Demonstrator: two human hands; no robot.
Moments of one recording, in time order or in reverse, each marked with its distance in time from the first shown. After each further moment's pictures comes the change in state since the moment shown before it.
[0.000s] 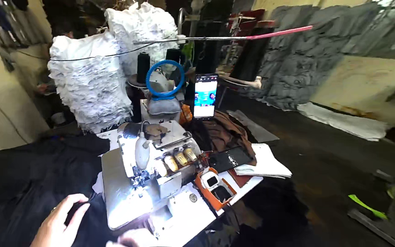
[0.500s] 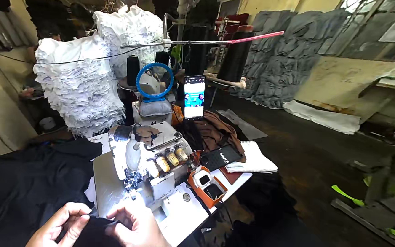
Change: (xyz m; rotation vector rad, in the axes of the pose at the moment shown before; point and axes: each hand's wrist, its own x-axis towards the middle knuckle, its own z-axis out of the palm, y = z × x) left_hand 0.007 0.058 -0.024 -0.466 -0.098 -0.006; right_hand 0.055 0.005 -0.011 0.646 0.238 0.309
